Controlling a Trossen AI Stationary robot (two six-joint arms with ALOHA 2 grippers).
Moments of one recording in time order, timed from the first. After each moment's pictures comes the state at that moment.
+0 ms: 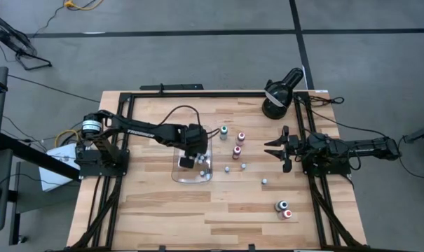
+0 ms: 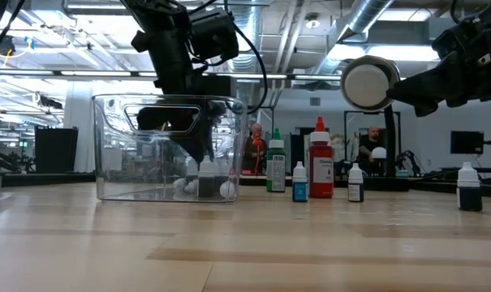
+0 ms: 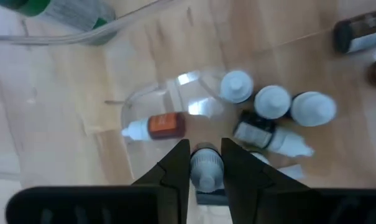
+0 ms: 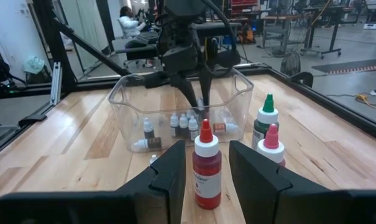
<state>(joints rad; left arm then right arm) 0.09 1.74 1.09 -0.47 -0.15 0.40 0.02 0.15 0.00 0.03 0.08 0.03</state>
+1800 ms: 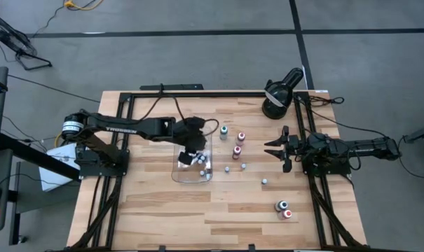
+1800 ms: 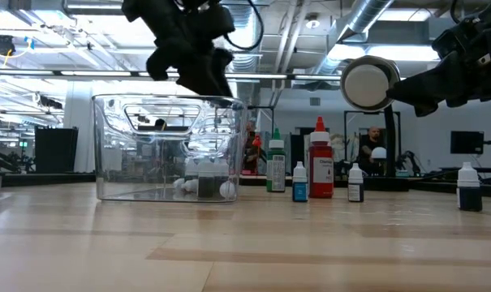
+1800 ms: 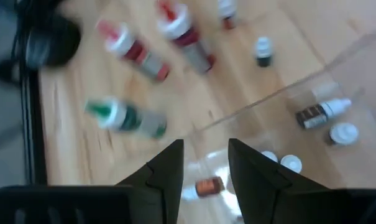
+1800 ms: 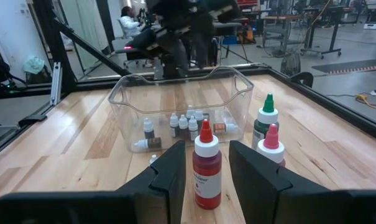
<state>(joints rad) 0.09 1.53 1.09 -0.36 -0.04 0.59 0.02 0.15 0.01 0.03 0.08 0.03</state>
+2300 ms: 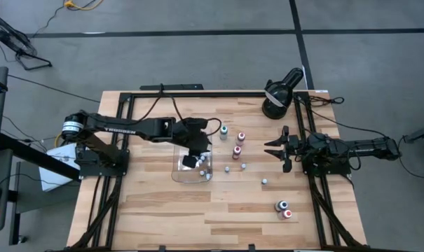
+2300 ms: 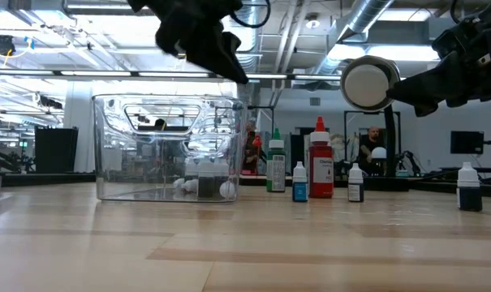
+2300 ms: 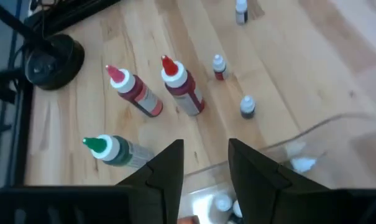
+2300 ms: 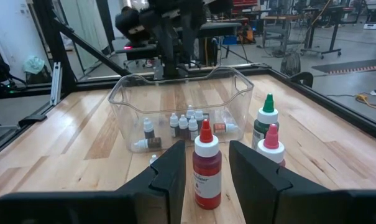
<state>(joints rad) 0.06 1.53 1.15 -0.33 0.01 0.43 0.02 0.15 0.00 0.03 0.08 0.03</state>
